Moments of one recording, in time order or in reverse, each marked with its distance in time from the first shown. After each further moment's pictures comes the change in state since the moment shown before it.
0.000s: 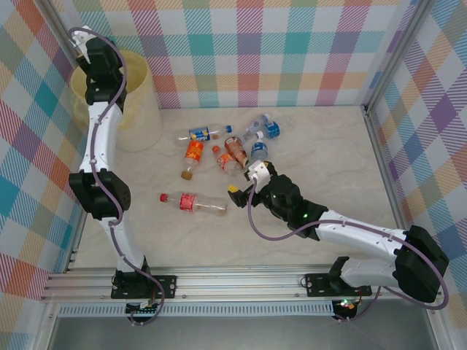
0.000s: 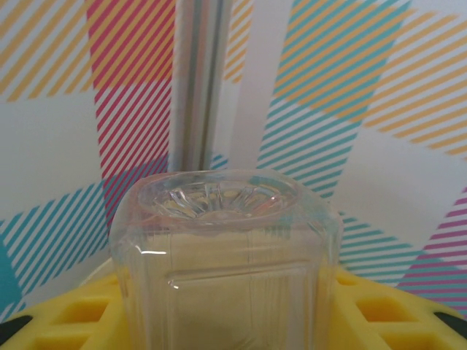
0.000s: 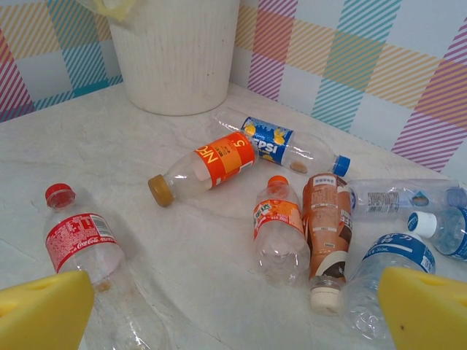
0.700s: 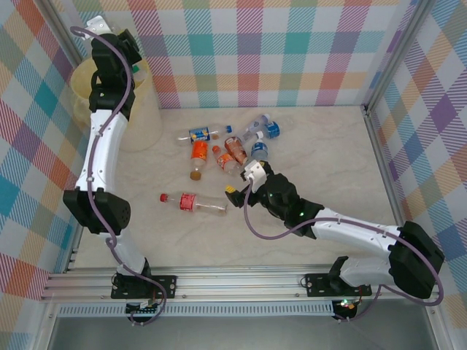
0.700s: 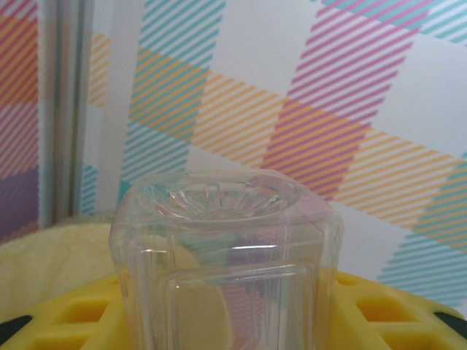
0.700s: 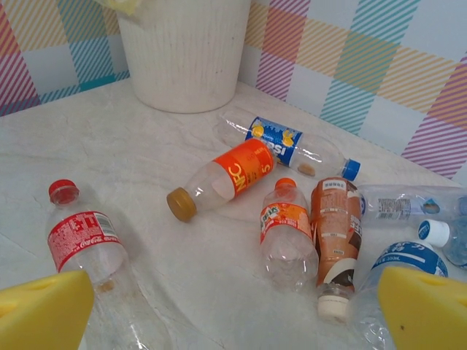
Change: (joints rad) left arm -0.128 -0.187 -0.104 0.057 0.163 -0.044; right arm 0.000 0.043 0.013 0.025 -0.019 -0.023
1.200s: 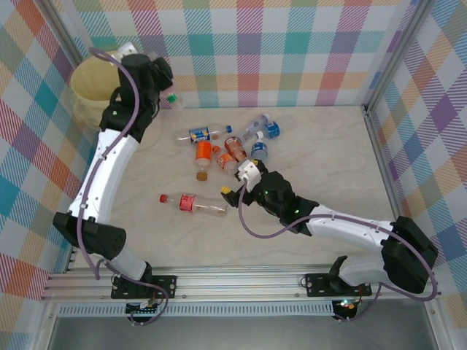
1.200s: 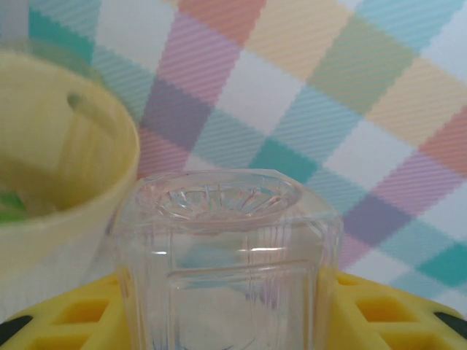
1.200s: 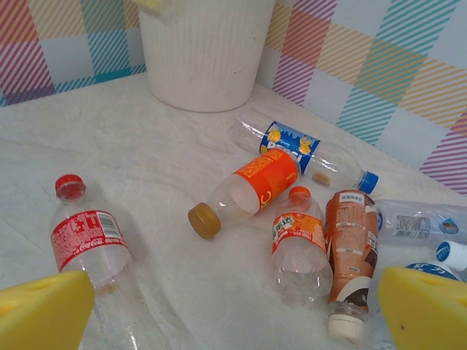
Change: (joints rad) left arm -0.206 -0.210 -0.174 -0.266 0.026 -0.272; right arm 0.000 0.051 0.037 0.016 -0.043 -0.040
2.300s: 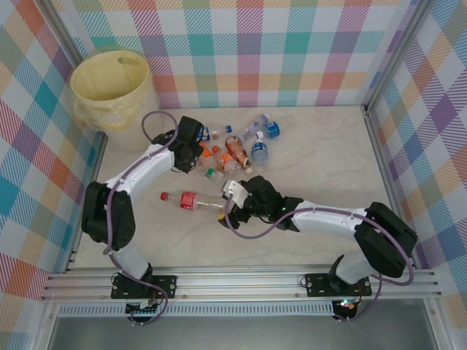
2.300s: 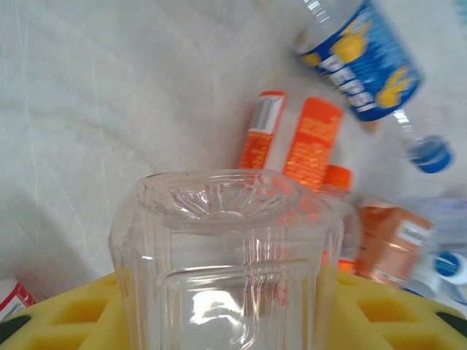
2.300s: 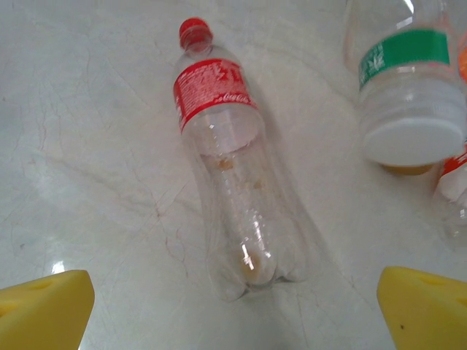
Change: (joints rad) left arm -0.143 0.072 -0.547 -0.234 0.142 -0.780; right arm 0.000 0.184 0.023 -0.153 -0.308 -0.078
